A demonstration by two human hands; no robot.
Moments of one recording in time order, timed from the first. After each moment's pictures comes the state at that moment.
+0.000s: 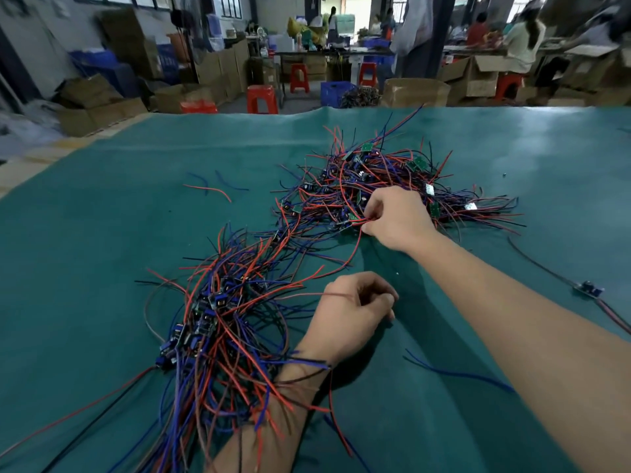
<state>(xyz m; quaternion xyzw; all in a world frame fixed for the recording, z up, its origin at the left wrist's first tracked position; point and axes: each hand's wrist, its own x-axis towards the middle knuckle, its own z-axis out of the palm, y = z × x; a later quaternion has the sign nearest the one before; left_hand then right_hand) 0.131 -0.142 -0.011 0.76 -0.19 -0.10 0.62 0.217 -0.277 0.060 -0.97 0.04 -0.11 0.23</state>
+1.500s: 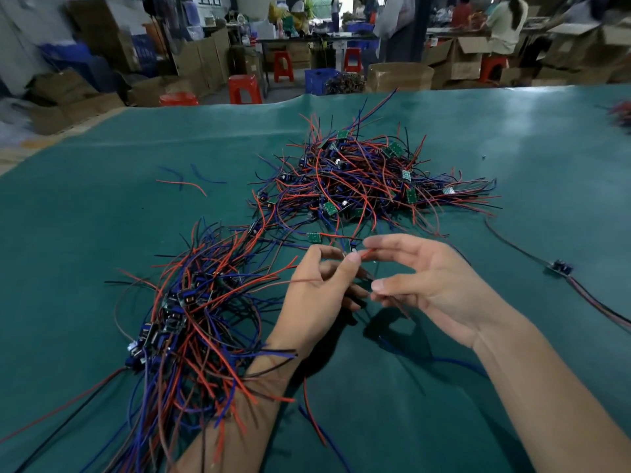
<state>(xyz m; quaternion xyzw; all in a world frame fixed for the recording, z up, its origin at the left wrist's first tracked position) 0.131 -0.147 -0.011 0.65 -0.11 -0.06 0.75 0.092 -0.312 0.029 -0.67 0.01 0.05 0.74</state>
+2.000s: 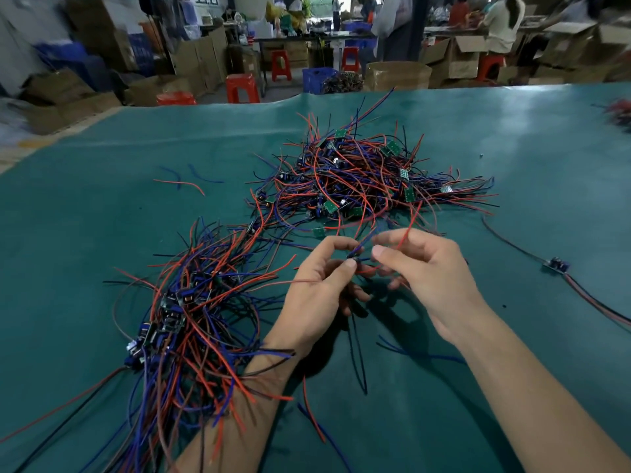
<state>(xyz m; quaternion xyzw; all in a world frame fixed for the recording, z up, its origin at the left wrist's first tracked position) 0.128 -0.143 -0.004 0.65 -0.17 -0.08 0.74 0.101 -0.301 0.018 -0.73 0.06 -0.13 0.67</state>
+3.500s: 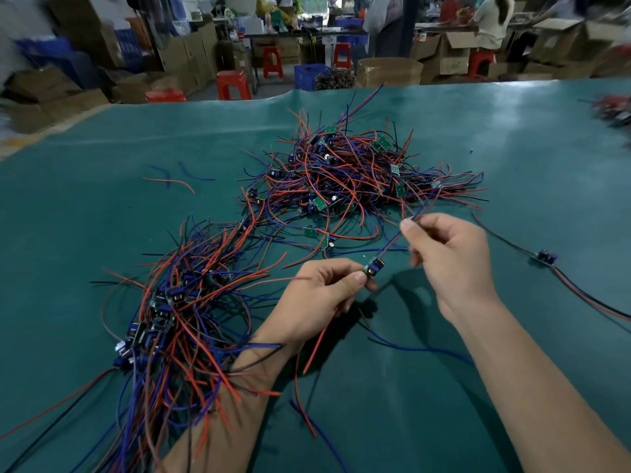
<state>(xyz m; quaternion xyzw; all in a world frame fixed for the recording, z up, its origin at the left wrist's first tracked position) 0.126 -0.139 0.001 0.71 -0.25 -0.15 0.64 0.112 -0.323 0.016 -0.71 0.12 -0.28 0.63</state>
